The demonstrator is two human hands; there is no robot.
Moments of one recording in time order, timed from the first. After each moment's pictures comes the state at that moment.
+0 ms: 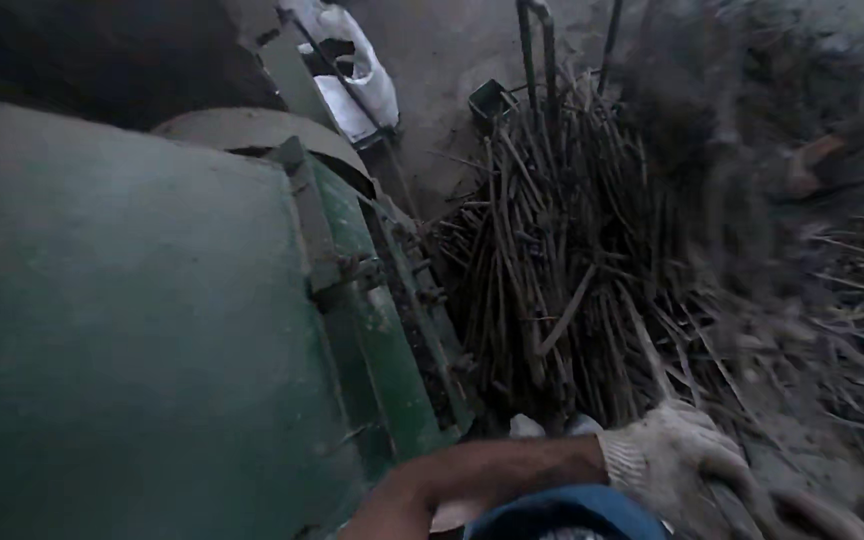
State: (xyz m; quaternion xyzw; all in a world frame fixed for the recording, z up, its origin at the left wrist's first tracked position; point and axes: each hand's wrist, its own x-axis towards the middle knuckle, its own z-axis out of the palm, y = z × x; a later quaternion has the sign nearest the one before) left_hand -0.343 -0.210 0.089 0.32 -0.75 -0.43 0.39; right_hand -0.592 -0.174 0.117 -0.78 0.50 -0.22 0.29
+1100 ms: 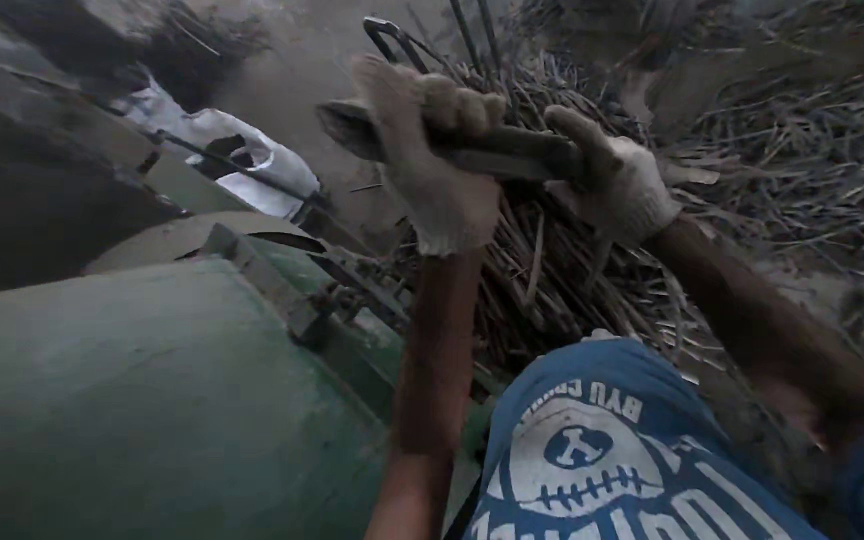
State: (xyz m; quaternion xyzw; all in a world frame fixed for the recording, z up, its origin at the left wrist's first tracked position) left_hand -0.224 -0.267 0.313 0.18 -0.39 -0.44 0.78; right_hand -0.410 -0.294 0.213 -0.82 0.45 -0.32 0.16
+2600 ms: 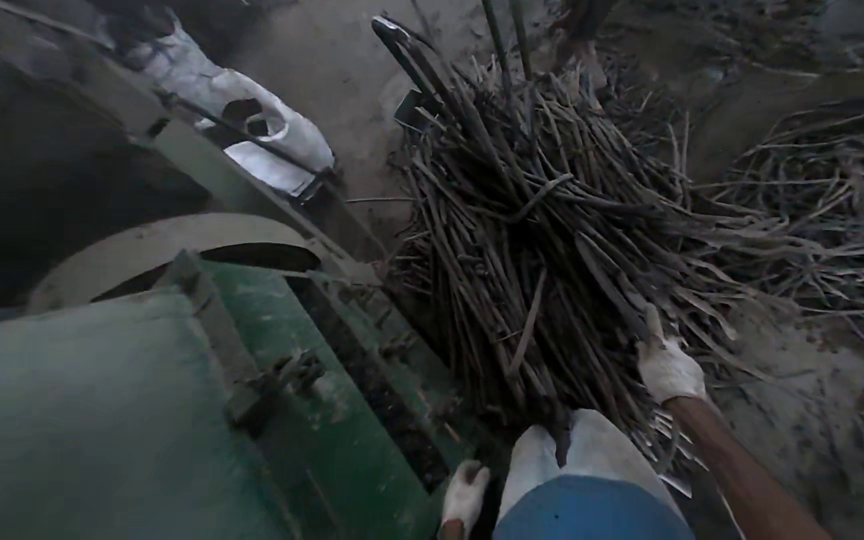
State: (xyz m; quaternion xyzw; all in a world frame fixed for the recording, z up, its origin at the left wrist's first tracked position) left_hand -0.200 -0.043 -0.097 0.85 -0.13 -0.50 -0.02; right_hand -0.534 -0.381 -0.073 -0.61 0.72 0.19 0.27
